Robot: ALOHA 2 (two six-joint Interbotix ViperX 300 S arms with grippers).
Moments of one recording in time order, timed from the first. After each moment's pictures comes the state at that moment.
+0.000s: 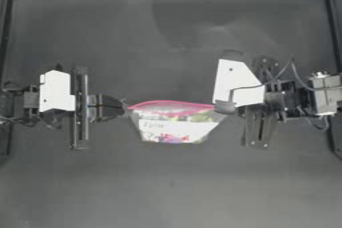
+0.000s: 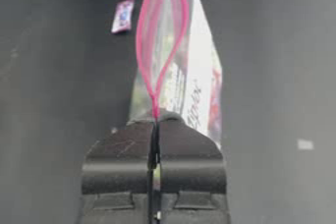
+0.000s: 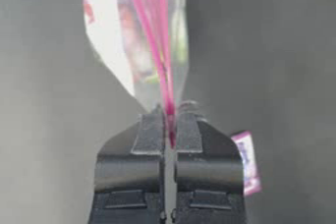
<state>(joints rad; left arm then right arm) 0.11 -0.31 1.04 -0.08 -0.42 0.12 0.01 -0.26 0.50 -0.26 0.92 0.39</state>
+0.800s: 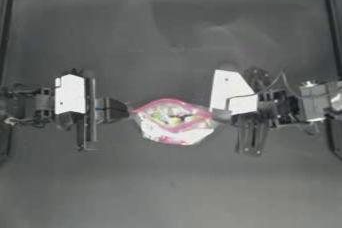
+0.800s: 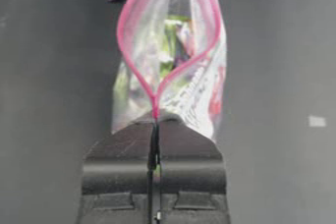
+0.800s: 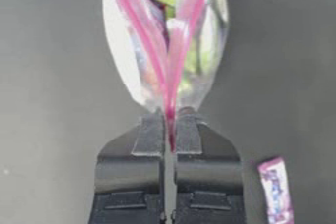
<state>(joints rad) 0.11 -0.21 1.02 -0.09 -0.42 0.12 0.02 -0.22 0.59 -0.24 0.72 0.40</state>
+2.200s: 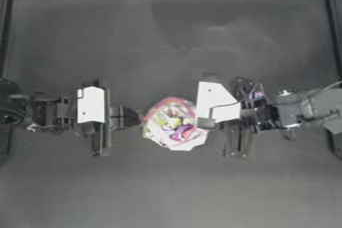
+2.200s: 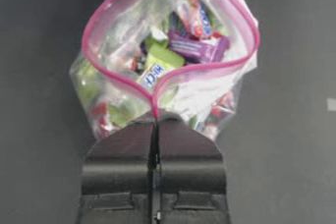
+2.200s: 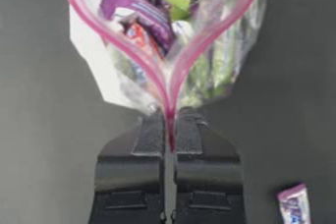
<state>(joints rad) 0.05 0.00 0.98 -0.09 -0.56 0.11 0.00 -0.10 0.61 -0.25 0.62 0.40</state>
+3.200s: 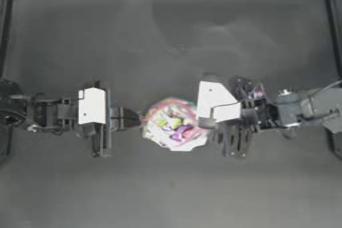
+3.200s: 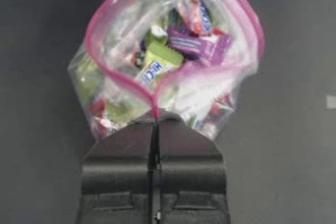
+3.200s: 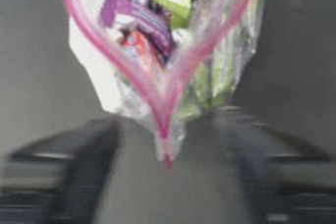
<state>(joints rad) 0.05 0.00 0.98 -0.09 -0.56 0.11 0.00 -0.10 0.62 -0.25 0.58 0.39</state>
